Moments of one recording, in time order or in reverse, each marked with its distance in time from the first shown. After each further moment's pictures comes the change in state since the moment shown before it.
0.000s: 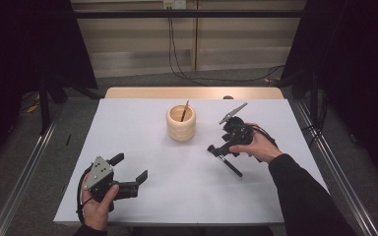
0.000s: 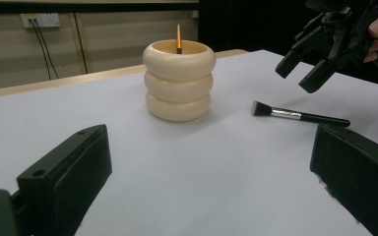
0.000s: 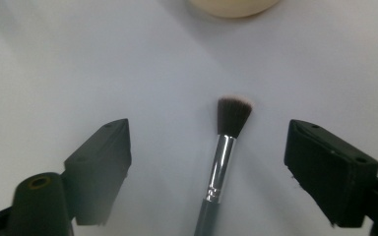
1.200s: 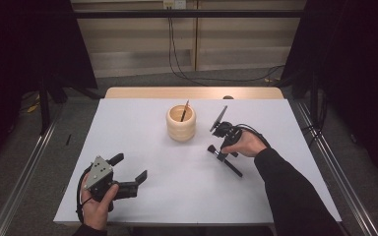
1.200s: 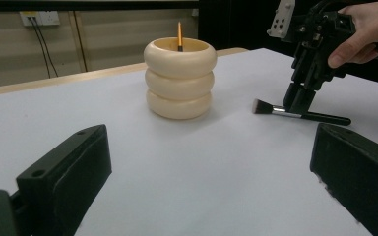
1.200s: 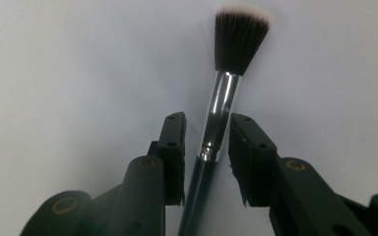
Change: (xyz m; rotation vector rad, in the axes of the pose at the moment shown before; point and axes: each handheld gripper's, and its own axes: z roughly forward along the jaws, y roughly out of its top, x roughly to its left) left arm 0.002 -0.001 0.000 0.005 -0.002 -0.009; right arm -0.006 0.011 0.036 0.401 -0.016 0.057
